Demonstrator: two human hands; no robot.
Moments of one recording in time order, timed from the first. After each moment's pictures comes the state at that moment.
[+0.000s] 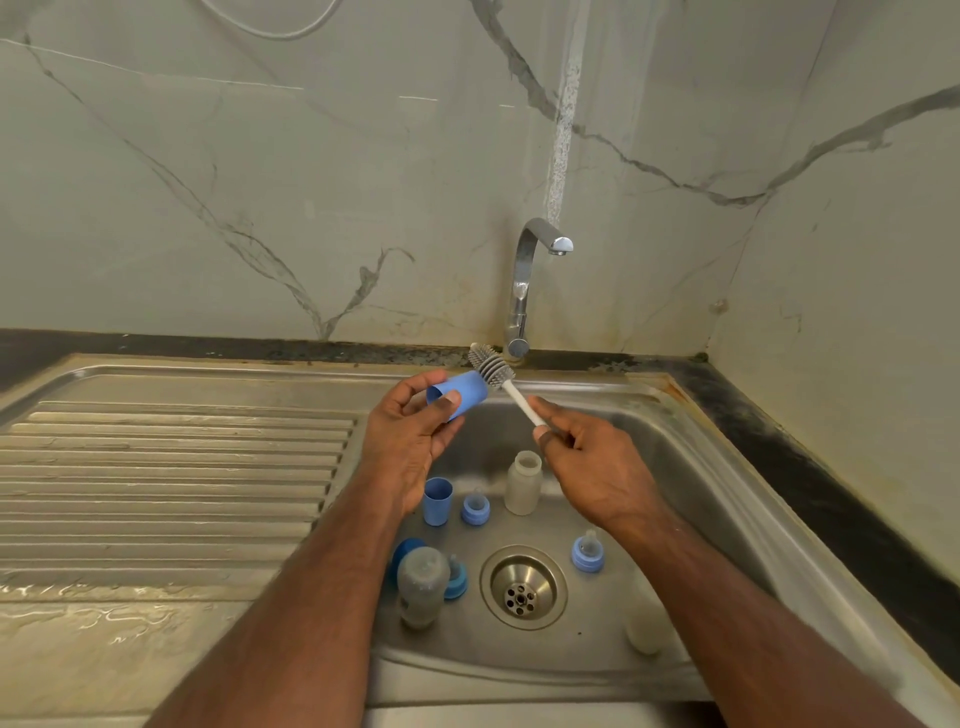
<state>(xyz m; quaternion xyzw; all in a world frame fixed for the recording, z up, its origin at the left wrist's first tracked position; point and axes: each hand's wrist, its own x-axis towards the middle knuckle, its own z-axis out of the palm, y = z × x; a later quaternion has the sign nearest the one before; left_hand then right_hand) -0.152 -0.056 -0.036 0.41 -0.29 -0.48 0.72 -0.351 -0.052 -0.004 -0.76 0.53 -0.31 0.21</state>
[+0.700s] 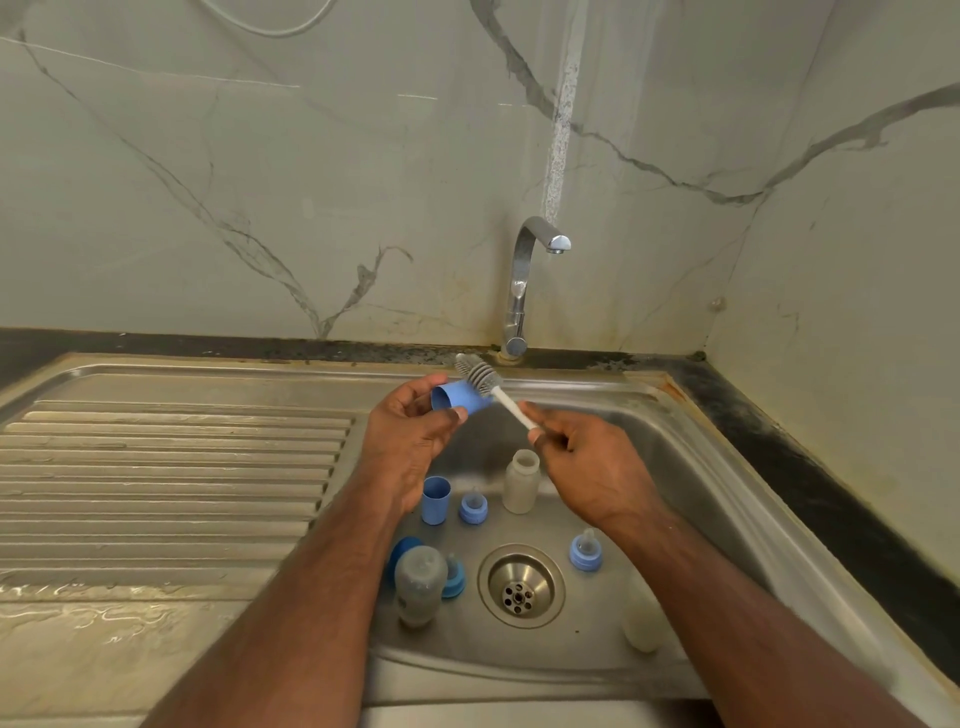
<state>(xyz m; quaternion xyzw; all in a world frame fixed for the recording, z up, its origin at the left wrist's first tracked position) -0.150 -0.059 -0.041 0.48 -0.32 -0.44 0.69 -0.349 -0.050 -0.002 -0.78 0.53 -0.28 0.20</state>
